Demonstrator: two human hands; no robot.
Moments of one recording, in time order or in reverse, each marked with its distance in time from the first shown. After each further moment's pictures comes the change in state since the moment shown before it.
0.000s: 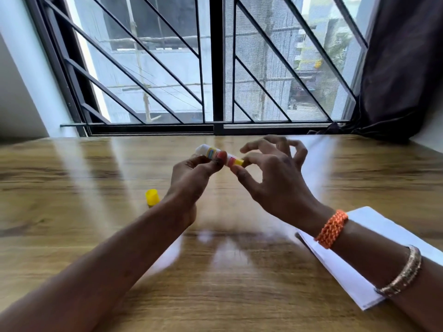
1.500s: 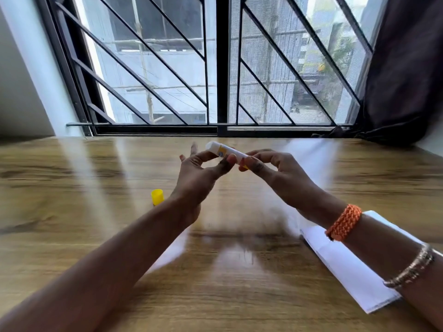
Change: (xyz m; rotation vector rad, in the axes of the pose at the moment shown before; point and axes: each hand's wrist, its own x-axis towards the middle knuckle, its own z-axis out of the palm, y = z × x) left_hand 0.006 -0.002 -0.004 0.141 -0.083 0.123; right_hand 0.008 0.012 -0.003 0.770 -0.227 0.269
